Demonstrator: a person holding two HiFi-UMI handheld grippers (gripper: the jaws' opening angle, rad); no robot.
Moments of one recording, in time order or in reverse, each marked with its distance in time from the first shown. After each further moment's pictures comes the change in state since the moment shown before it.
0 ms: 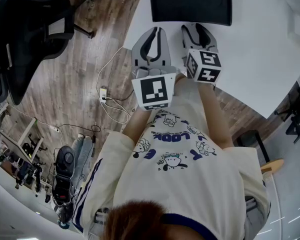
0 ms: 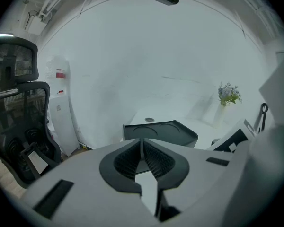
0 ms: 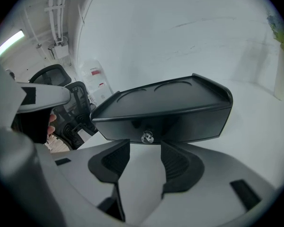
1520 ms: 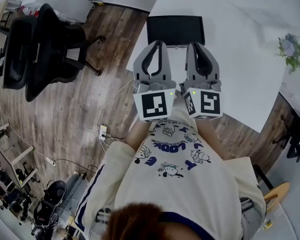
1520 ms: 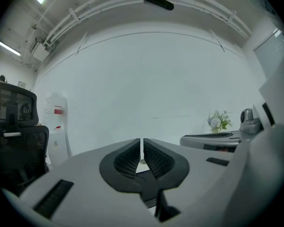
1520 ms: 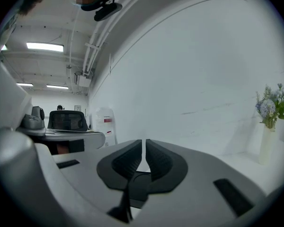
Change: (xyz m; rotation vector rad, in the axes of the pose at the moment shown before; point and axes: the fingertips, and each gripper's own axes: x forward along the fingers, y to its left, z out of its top) left arm -0.085 -0.050 0.133 0.085 -0.381 -0.004; right arm -0.197 0.054 0.168 -0.176 -0.650 -0.003
